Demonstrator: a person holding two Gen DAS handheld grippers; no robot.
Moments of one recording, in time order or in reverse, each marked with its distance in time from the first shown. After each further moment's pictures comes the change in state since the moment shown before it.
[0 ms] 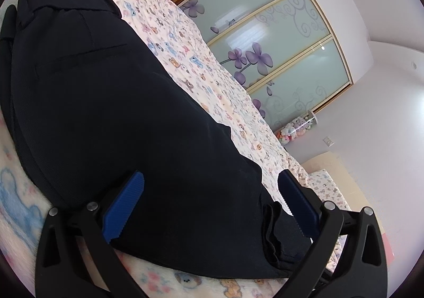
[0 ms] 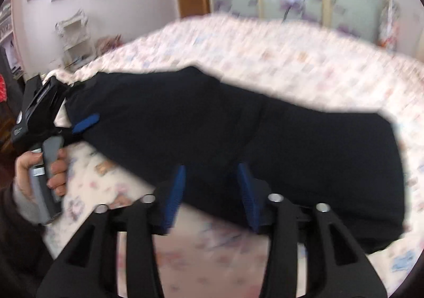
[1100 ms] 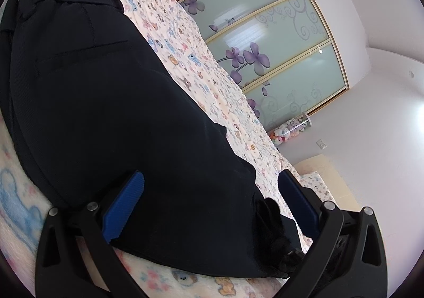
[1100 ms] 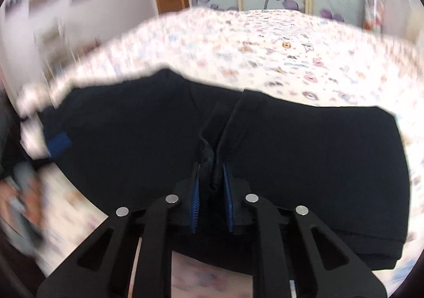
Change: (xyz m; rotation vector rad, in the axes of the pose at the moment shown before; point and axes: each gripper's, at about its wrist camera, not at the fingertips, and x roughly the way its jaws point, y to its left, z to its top) left arm 0.001 0.005 0.001 -0.044 0.013 -0.039; right arm 0.035 -0.031 0.024 0.178 0.061 0.031
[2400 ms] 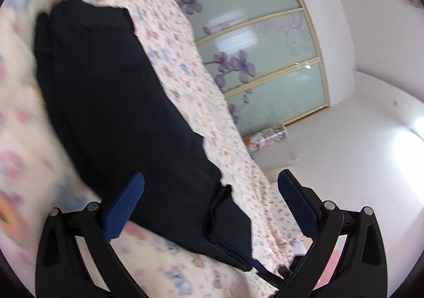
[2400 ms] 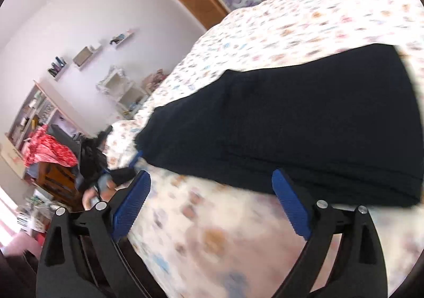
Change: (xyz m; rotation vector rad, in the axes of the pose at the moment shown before) left arm -0.069 0.013 0.026 -0.134 0.003 -0.103; right arm -0.056 -0.026 -0.039 0.217 0.008 0.453
